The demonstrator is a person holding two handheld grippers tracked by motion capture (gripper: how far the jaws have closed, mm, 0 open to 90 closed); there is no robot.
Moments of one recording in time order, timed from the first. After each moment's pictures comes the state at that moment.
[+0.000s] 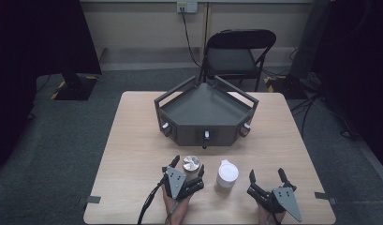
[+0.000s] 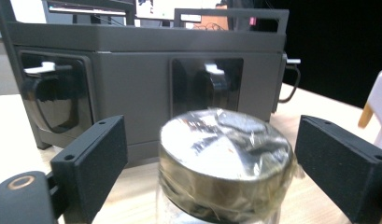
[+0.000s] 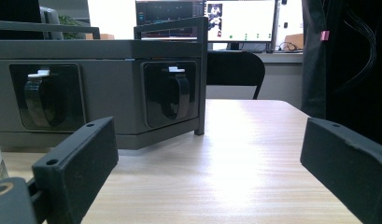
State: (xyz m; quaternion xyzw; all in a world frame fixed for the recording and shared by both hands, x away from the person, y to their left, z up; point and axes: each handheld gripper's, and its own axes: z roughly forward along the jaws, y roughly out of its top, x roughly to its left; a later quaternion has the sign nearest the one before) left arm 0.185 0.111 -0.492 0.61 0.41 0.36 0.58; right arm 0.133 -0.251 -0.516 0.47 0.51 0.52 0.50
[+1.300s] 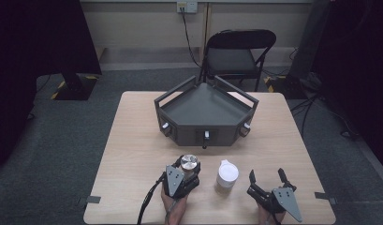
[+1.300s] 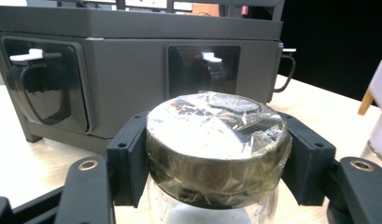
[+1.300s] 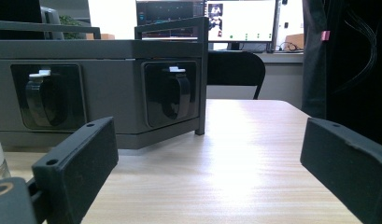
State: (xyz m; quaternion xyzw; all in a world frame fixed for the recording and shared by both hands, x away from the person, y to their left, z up) left arm 0.190 0.126 -0.486 0.62 0.40 0.33 0.59; right arm 0.133 -0.252 -0.516 0.47 0.51 0.52 0.50
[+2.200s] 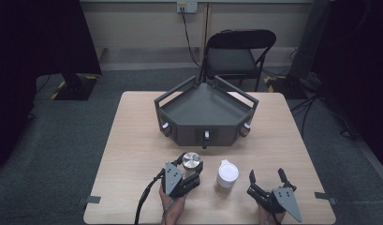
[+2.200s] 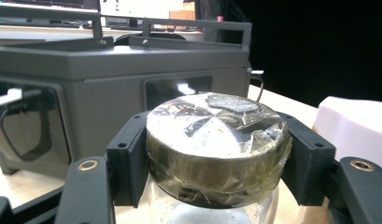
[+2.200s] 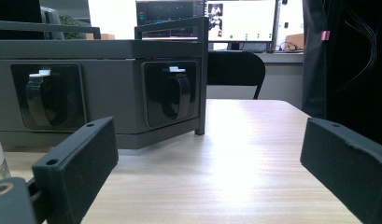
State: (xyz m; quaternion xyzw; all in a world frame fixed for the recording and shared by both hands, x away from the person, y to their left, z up) left arm 0.193 0.142 -0.459 0.63 0.36 0.31 0.61; right arm 0.133 -0.252 -0.516 0.47 0.51 0.52 0.50
